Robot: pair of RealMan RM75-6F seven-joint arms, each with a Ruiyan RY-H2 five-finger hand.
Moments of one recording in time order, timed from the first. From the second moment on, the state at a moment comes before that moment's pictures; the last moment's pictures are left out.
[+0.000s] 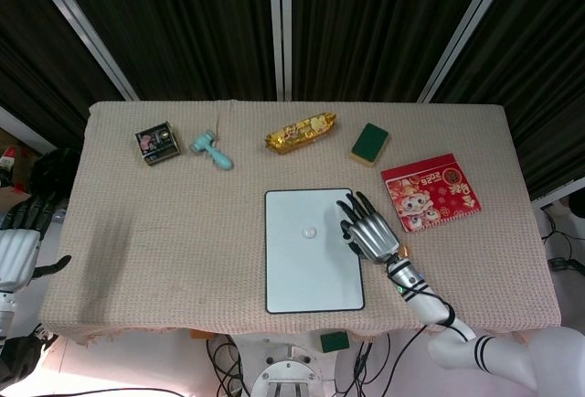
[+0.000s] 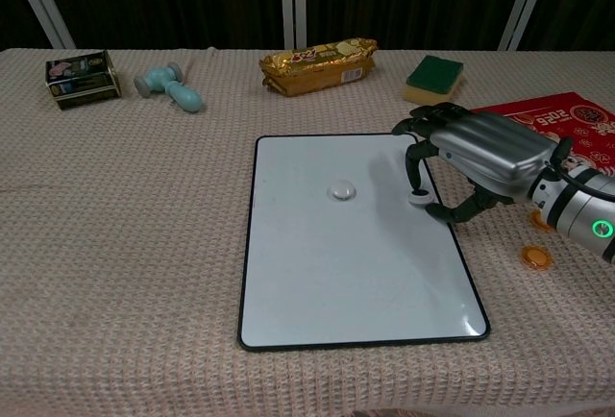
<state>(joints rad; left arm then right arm) -0.14 -1.13 -0.04 -1.40 1.48 1.41 -0.08 0.58 -1.74 0.05 -1.15 -1.52 1.09 -0.24</state>
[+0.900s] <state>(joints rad) -0.14 -1.14 -0.04 -1.38 1.48 1.40 -0.10 0.59 -1.76 0.07 -1.14 -1.50 1.09 -0.22</state>
